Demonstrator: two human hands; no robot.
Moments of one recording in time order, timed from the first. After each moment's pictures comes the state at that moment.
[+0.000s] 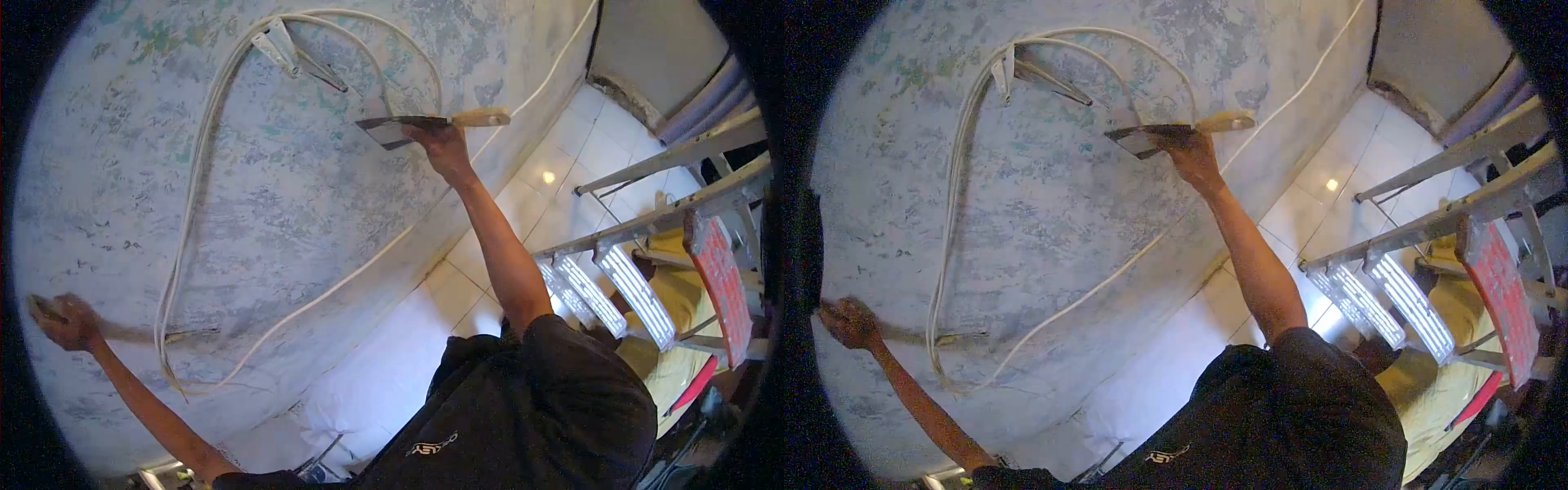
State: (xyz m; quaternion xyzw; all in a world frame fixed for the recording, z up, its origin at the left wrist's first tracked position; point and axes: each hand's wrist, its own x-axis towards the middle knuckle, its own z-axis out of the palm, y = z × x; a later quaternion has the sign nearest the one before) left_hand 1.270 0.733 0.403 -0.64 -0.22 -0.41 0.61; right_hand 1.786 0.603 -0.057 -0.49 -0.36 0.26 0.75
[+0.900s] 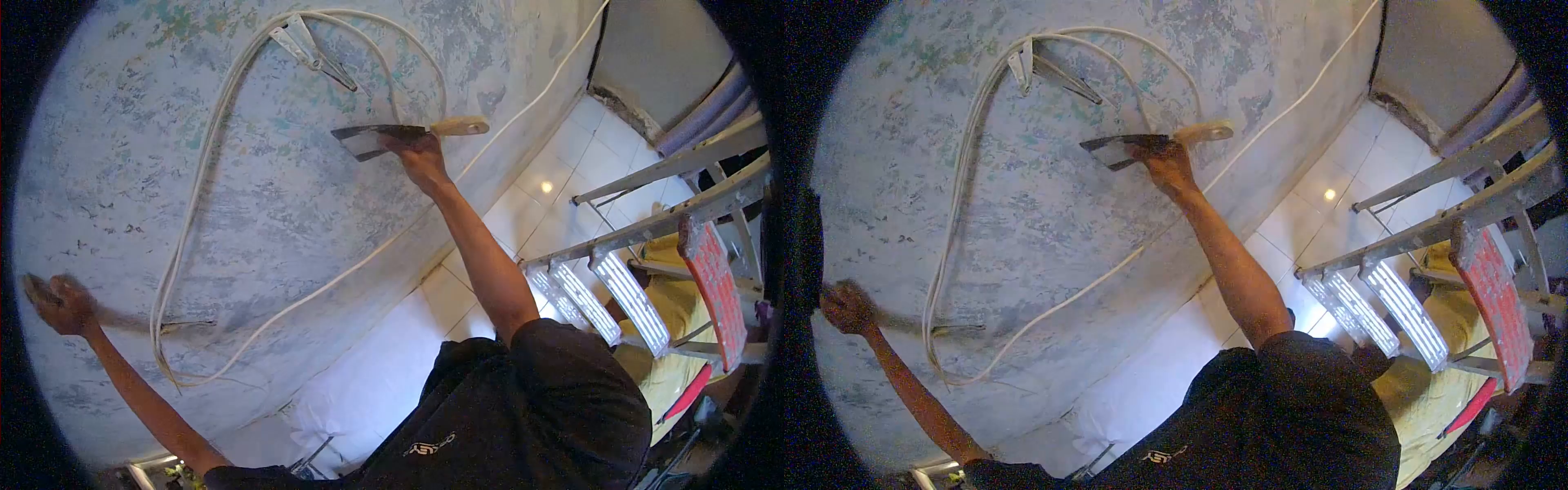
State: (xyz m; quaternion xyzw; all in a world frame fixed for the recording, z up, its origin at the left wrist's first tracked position) left_hand 1.248 0.742 0.407 -0.62 -0.26 -0.37 0.65; right_hand 1.755 0.623 -0.050 -0.49 -0.38 0.24 0.75
